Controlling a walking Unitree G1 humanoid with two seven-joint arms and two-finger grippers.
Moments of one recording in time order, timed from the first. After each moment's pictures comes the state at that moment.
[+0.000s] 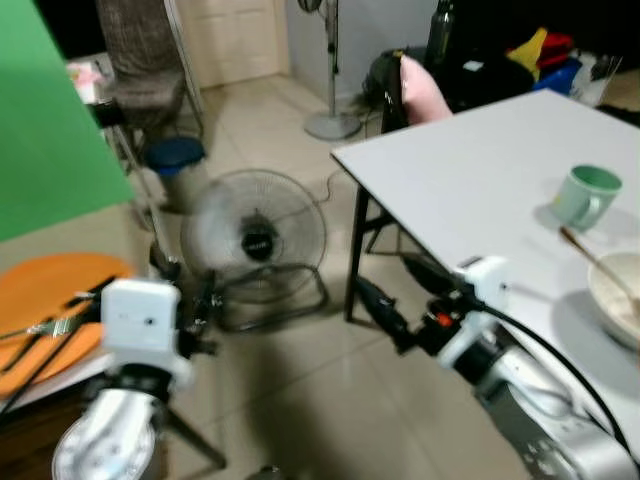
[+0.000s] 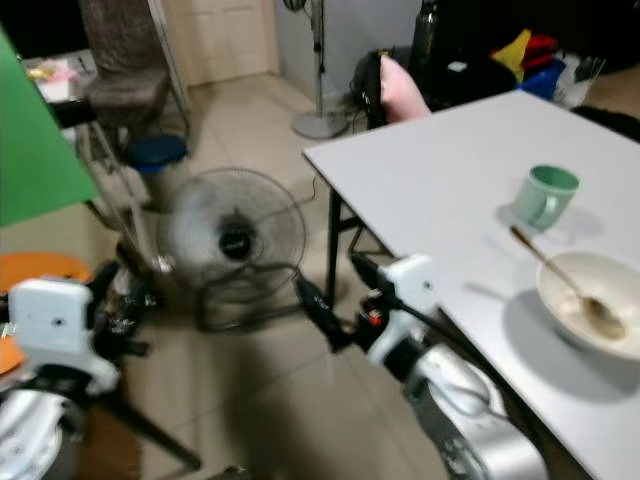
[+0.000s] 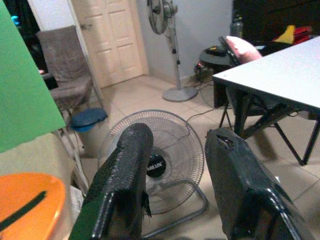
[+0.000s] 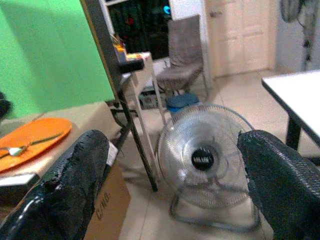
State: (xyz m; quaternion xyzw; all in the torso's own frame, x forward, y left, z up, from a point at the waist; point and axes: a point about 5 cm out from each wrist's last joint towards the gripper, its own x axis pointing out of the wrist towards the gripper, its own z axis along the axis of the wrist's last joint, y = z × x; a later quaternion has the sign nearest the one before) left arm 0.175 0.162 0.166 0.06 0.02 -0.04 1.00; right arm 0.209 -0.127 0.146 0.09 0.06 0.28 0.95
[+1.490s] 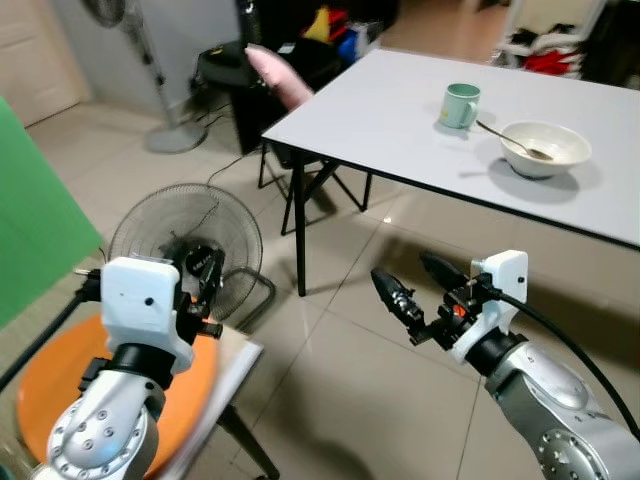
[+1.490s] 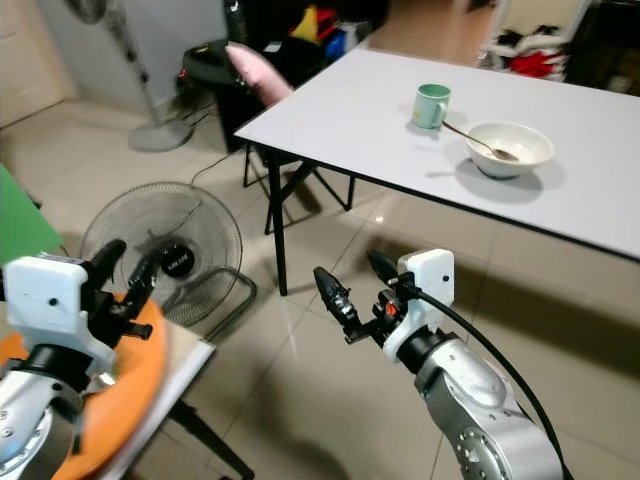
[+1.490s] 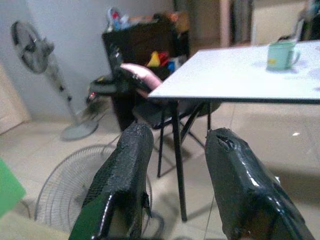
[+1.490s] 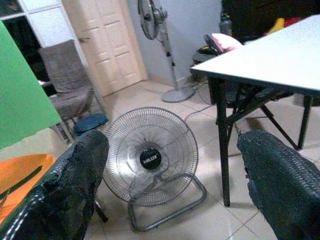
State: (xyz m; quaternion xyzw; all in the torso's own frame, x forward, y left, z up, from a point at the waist) left arm 0.180 0.163 0.187 0.07 -0.01 -0.05 1.00; right arm 0.214 -0.132 0.148 0.10 0.07 0.27 0.96
